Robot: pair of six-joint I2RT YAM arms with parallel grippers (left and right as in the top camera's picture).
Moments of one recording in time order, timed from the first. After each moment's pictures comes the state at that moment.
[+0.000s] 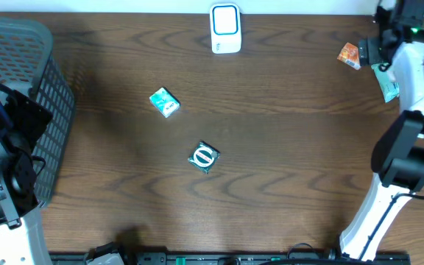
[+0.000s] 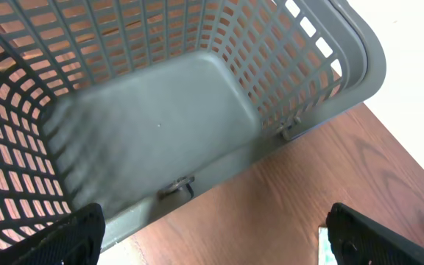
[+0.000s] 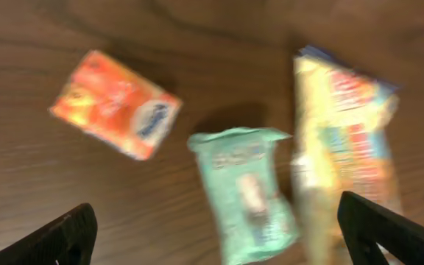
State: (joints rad) left arm 0.34 1.10 1.53 -1.19 -0.27 -0.55; right arm -0.25 2.23 2.01 -0.78 0.12 -0.28
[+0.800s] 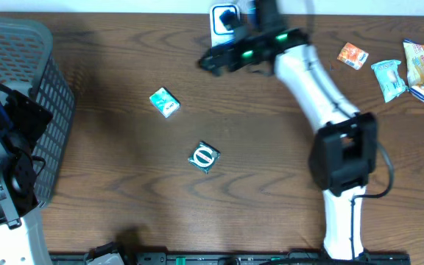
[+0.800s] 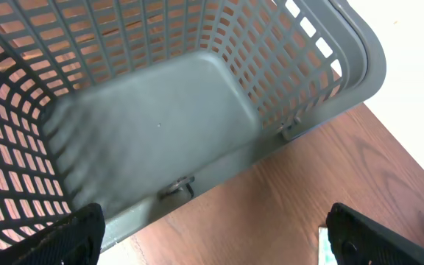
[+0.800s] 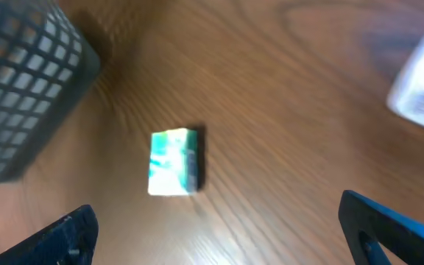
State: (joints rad) left arm 0.34 1.10 1.53 -1.19 -0.27 -0.55; right arm 0.40 2.23 2.01 -0.66 -0.58 0.02
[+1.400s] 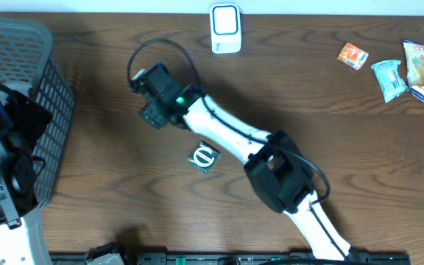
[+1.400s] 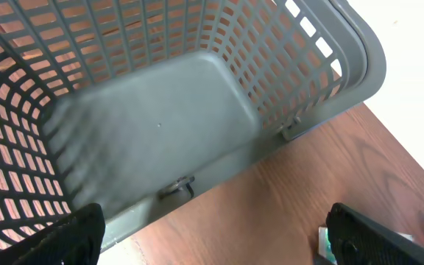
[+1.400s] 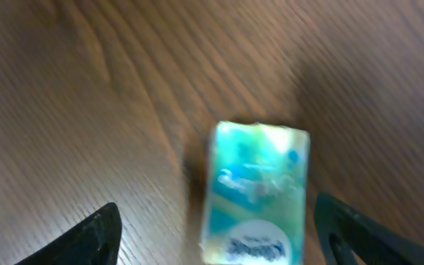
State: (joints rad) left arm 0.34 1.10 1.53 -1.19 -0.27 -0.55; right arm 0.84 2.40 2.01 -0.54 0.05 -0.11
